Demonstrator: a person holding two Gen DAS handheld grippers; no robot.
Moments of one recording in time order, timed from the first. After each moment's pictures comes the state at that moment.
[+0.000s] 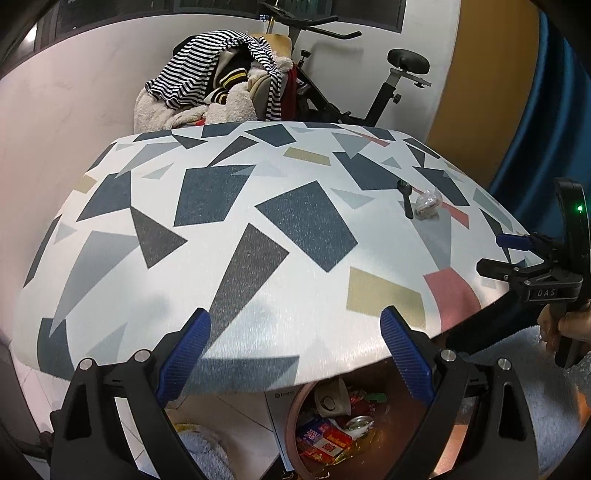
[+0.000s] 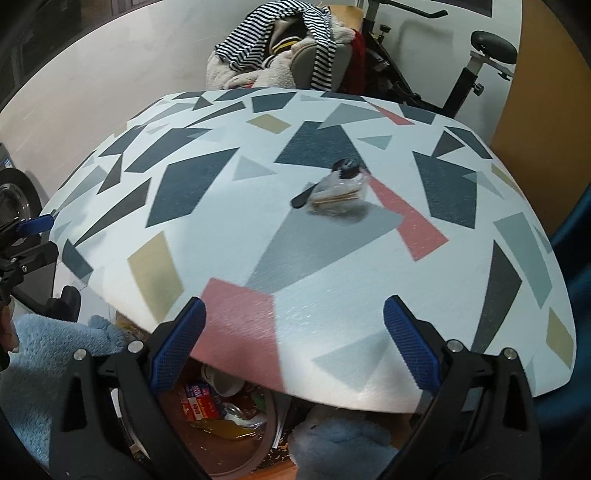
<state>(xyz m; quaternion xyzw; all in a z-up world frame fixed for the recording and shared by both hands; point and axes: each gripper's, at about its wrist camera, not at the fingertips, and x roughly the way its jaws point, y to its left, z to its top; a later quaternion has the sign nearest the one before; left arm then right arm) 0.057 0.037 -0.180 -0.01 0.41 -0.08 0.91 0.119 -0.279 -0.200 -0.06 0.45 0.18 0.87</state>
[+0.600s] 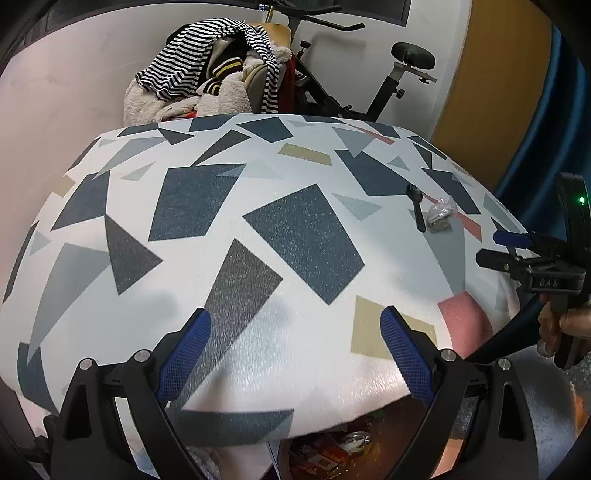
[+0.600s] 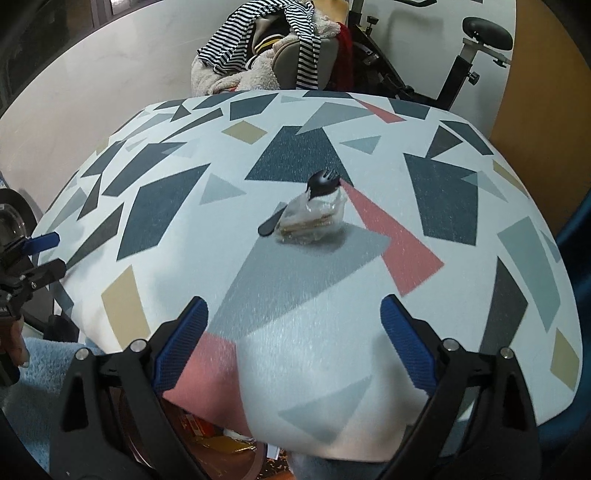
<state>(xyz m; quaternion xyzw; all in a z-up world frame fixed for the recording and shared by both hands) 0.105 0.031 -0.194 -0.02 0.42 -0.09 0.90 0.171 -0.286 -0.207 -0.04 0.46 0.18 0.87</state>
